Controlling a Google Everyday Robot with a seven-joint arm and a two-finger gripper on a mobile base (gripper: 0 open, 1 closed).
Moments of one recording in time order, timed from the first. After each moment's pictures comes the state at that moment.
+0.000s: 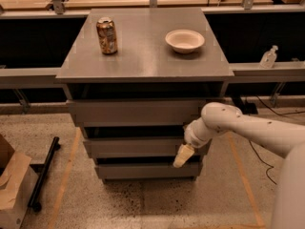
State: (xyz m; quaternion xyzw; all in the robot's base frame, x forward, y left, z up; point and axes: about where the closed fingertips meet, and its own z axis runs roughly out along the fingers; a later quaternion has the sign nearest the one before) arm 0.626 -0.128 0.524 -0.57 0.78 0.11 0.21
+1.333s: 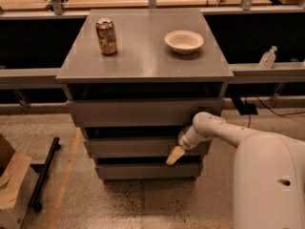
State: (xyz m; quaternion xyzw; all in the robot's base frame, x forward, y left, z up) arm 0.693 -0.116 0.411 -0.53 0.80 0.13 0.22
